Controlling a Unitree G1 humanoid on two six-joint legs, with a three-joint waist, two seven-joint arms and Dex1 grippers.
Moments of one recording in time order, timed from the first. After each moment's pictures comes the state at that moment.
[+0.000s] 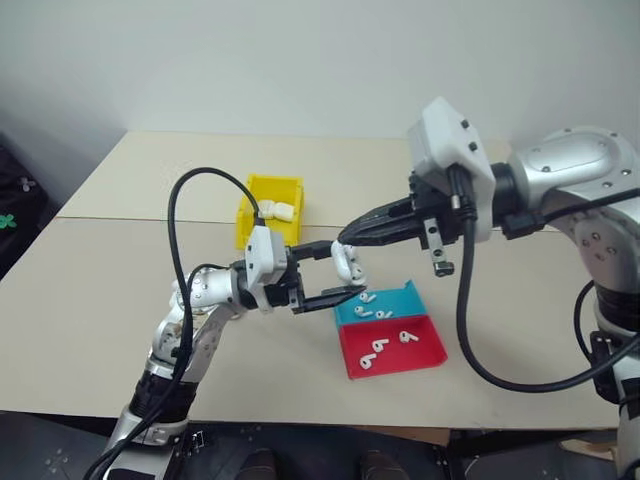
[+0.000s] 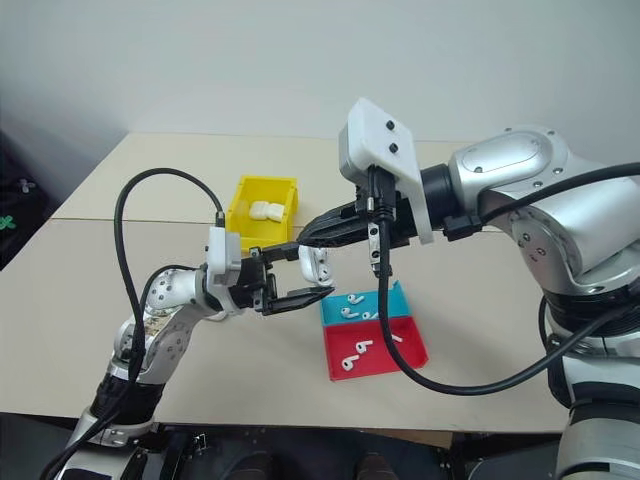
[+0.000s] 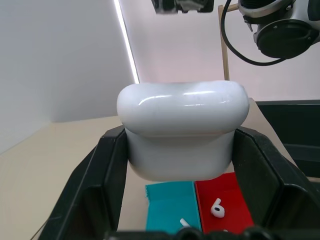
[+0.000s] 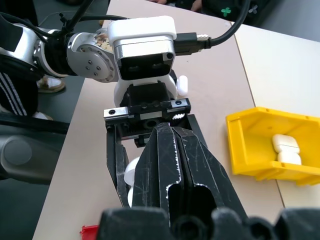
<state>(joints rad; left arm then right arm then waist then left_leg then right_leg) -0.52 0.38 -0.12 -0.19 -0.45 0.15 -1.03 -1.13 -0.84 0.19 -0.36 0.69 0.96 1.12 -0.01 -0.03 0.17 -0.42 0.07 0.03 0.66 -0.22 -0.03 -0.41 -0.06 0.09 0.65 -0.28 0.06</state>
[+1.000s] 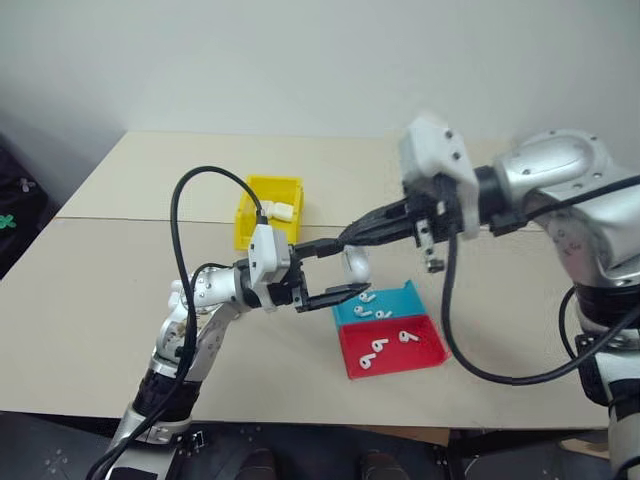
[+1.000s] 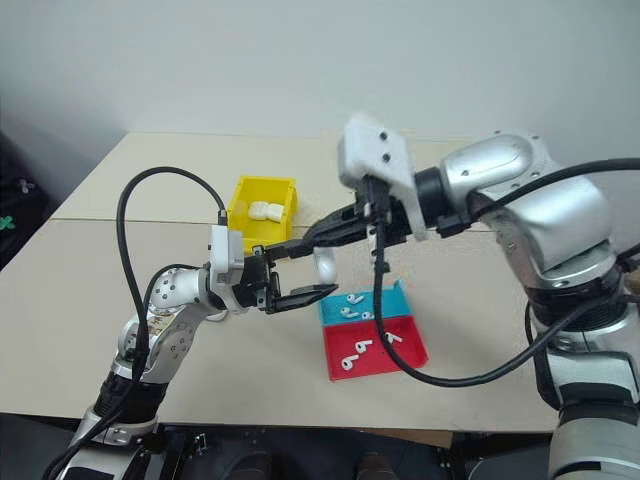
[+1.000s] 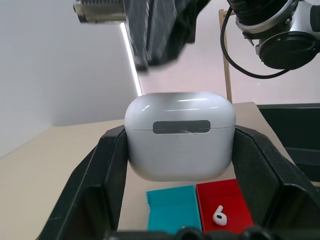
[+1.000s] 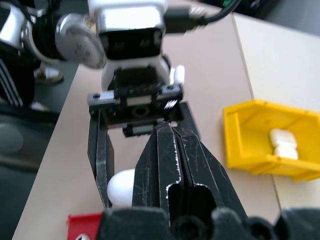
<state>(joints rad) -0.50 0.38 -0.11 -0.20 -0.47 0.15 -1.01 -1.11 -0.80 0.13 -0.26 0.60 0.86 1.21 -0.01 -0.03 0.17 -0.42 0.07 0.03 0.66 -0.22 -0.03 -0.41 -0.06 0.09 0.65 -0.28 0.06</state>
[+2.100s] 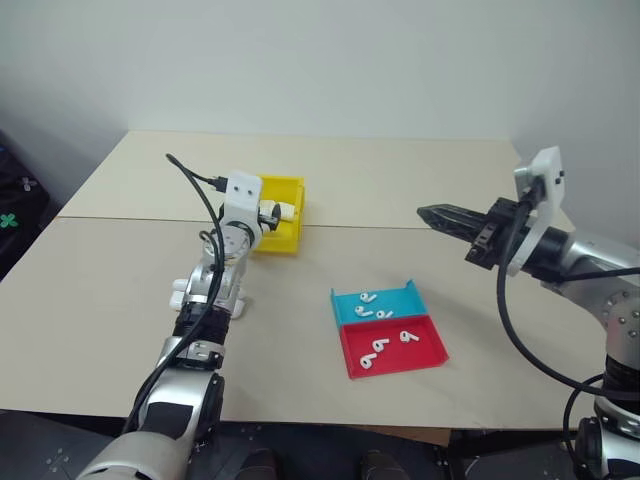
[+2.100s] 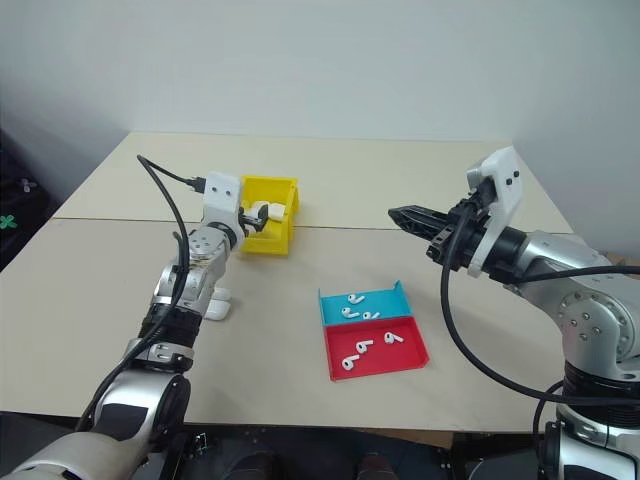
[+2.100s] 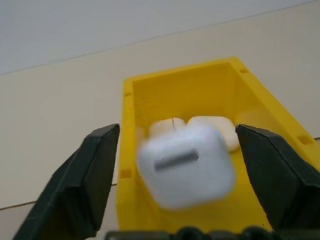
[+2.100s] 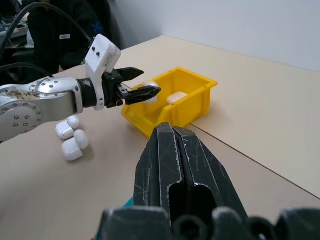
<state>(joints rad) -0.89 0.23 0.04 0.50 0.00 0.34 -0.09 -0.58 -0.72 -0.32 -0.40 0.89 1.01 0.59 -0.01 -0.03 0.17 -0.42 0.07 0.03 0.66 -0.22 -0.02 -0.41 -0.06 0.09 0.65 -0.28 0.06</state>
